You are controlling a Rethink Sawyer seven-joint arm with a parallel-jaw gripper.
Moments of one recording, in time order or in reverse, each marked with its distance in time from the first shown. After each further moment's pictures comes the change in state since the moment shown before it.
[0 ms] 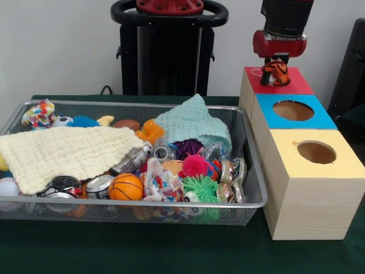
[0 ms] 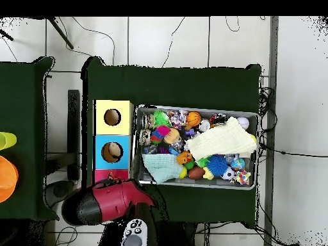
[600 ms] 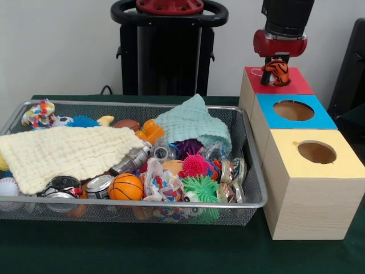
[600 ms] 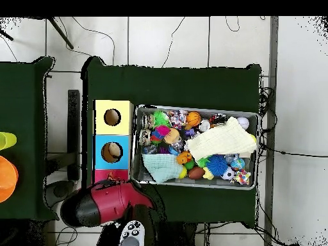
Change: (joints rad) arm 0.017 0.001 -0.015 0.000 0.000 -0.010 0.000
